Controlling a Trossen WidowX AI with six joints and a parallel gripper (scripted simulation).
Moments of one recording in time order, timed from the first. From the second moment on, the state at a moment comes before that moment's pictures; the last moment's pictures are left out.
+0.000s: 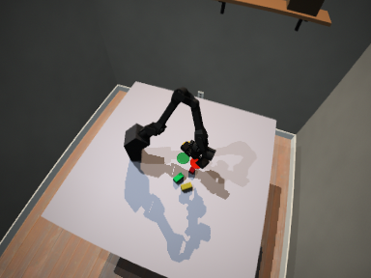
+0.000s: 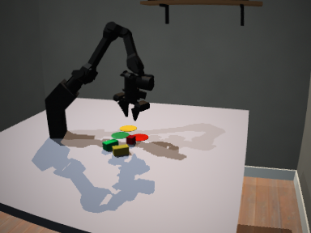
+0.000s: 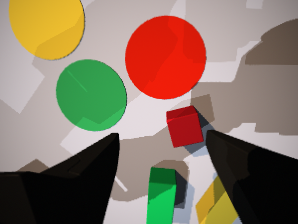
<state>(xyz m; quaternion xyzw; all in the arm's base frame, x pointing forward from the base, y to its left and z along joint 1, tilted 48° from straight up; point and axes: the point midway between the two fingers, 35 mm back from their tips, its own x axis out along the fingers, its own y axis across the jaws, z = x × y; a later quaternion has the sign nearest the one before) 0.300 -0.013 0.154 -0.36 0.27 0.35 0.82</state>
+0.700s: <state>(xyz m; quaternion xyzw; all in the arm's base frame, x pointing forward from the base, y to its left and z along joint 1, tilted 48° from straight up) 0.325 -0.033 0.125 -0.49 0.23 0.33 0.77</state>
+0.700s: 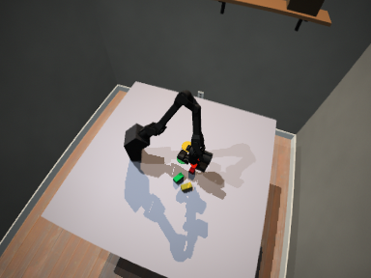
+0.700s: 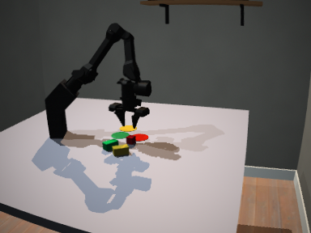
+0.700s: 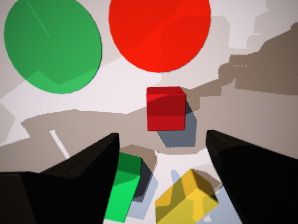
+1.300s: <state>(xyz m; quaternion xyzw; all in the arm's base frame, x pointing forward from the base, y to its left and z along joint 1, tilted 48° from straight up) 0.358 -0.022 0.099 -0.49 0.23 0.33 0.78</state>
